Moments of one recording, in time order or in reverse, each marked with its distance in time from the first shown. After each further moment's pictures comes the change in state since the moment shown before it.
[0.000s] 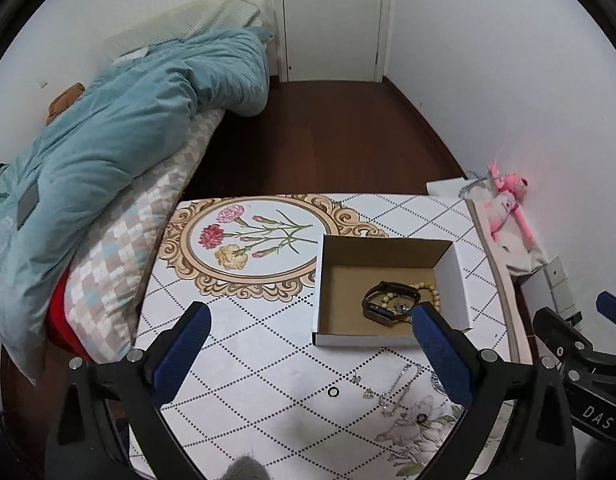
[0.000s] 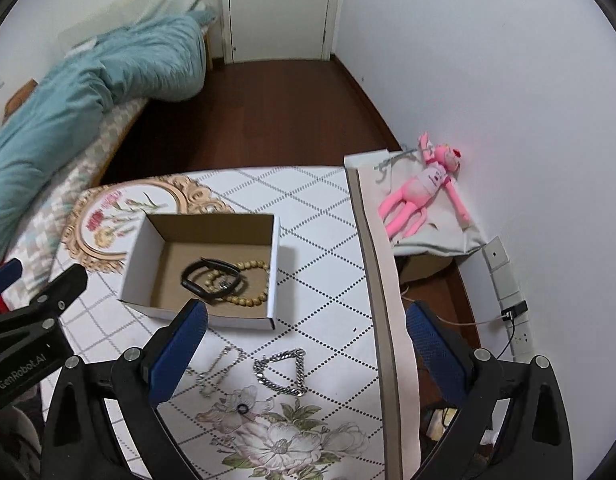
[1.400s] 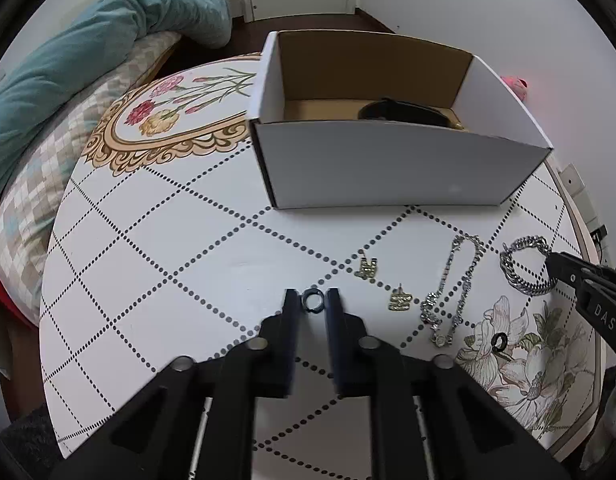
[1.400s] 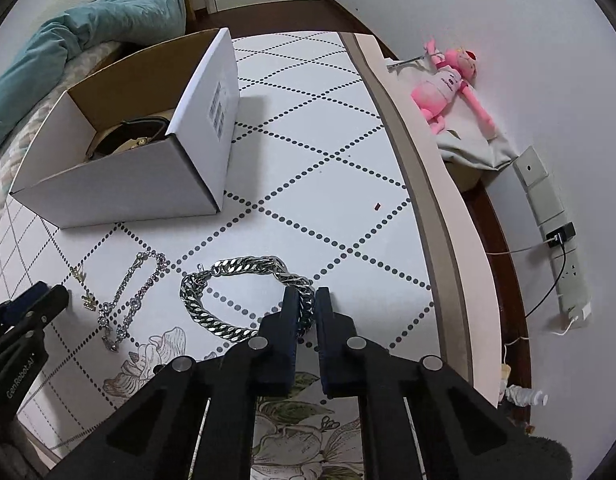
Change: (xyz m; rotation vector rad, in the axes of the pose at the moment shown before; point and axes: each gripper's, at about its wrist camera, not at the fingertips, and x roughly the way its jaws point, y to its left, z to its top) left arm 0.123 -0.022 -0.120 0.112 0.197 -0.049; right arm 0.150 -0.024 -0.110 0.054 0.204 0.015
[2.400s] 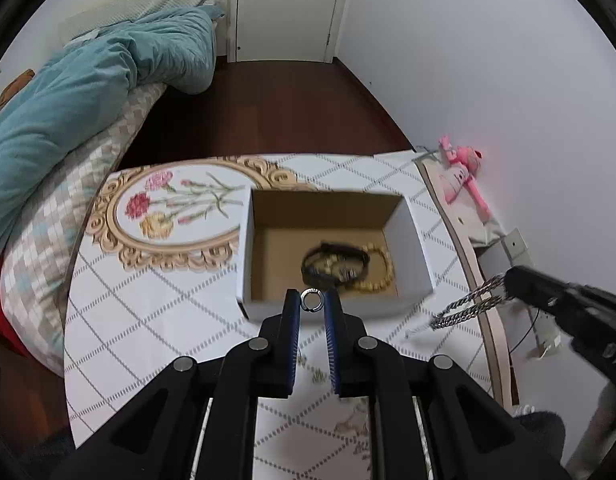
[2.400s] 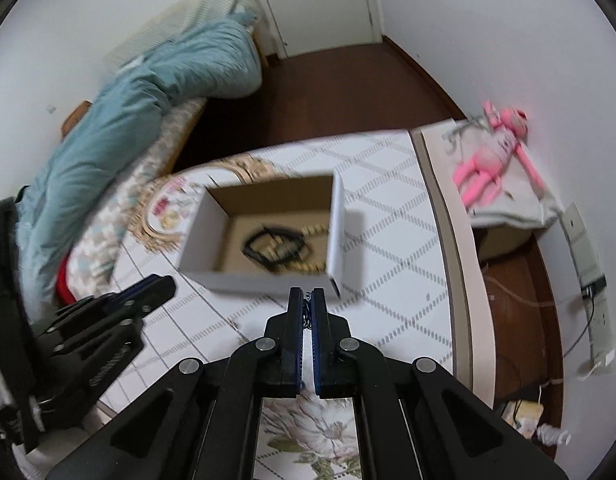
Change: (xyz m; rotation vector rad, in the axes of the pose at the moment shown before) left arm -0.095 0.005 0.080 -0.056 -0.143 -0.158; right arm -0.139 0.015 0.063 -0.047 -0.159 0.314
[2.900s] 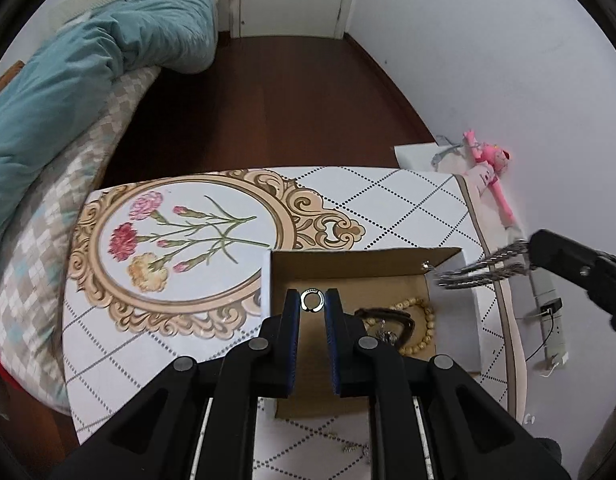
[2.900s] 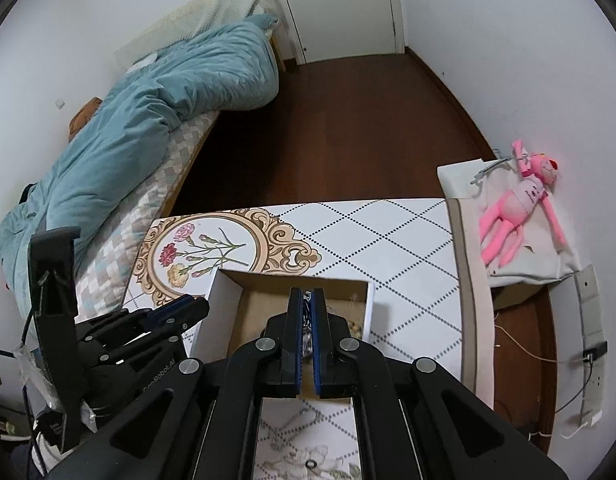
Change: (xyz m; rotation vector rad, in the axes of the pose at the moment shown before) left arm 0.073 0.029 0.067 -0.014 0.119 0.013; right arm 0.061 0.018 0.103 -0.041 0.041 0.013
